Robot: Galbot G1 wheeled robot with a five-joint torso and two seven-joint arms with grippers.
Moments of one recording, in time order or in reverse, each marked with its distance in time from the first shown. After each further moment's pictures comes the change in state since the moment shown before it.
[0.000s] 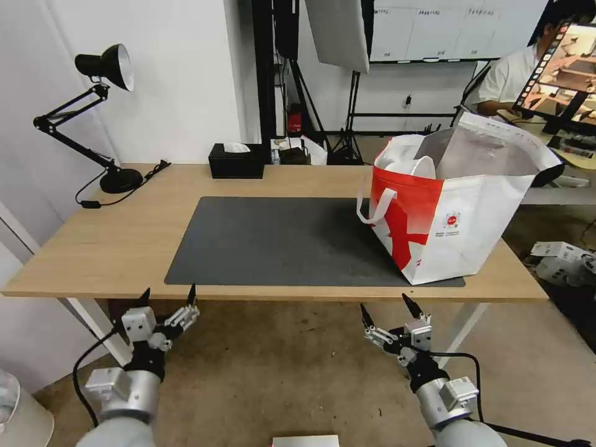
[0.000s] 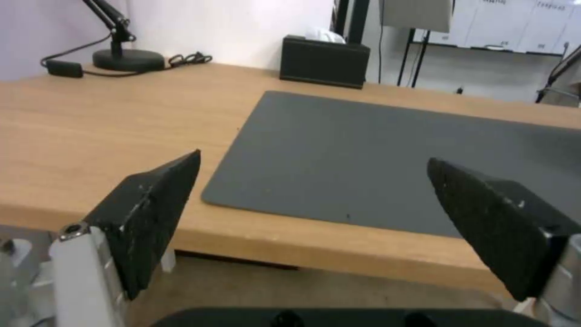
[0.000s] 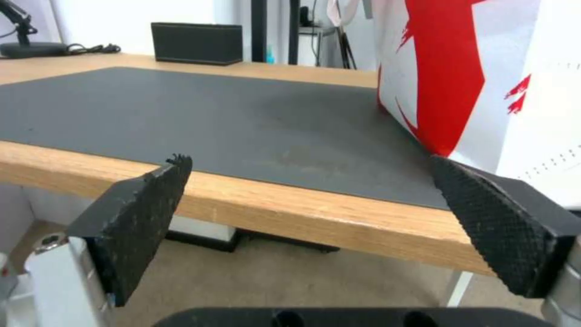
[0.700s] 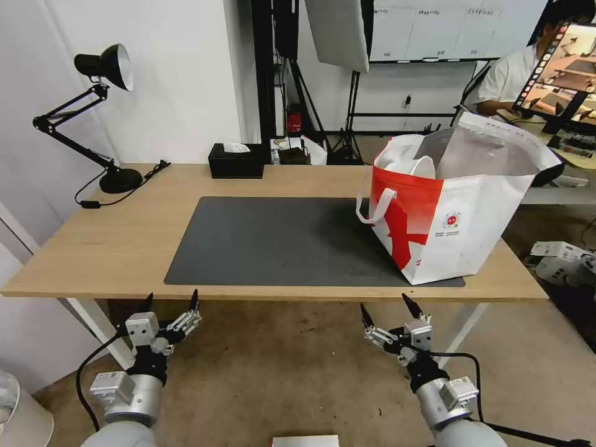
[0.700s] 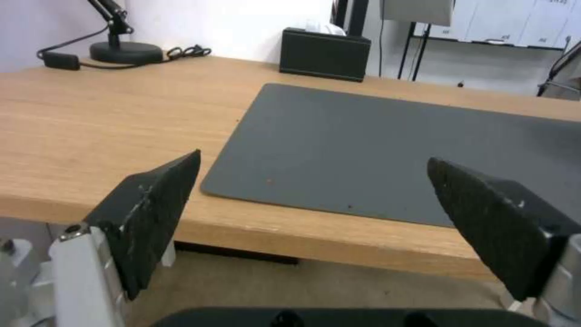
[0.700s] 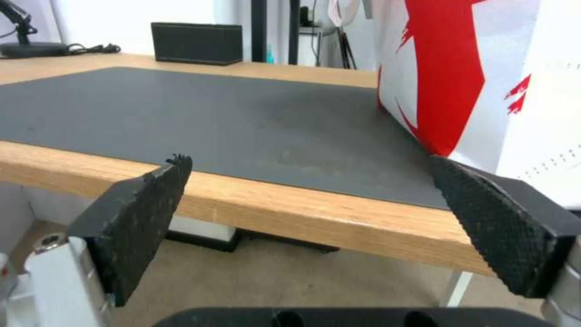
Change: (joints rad) left arm -0.003 0.000 0.005 0.015 0.000 0.005 0.005; right arm 0.000 0.000 0.000 0.000 0.000 0.000 0.000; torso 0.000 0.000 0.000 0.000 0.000
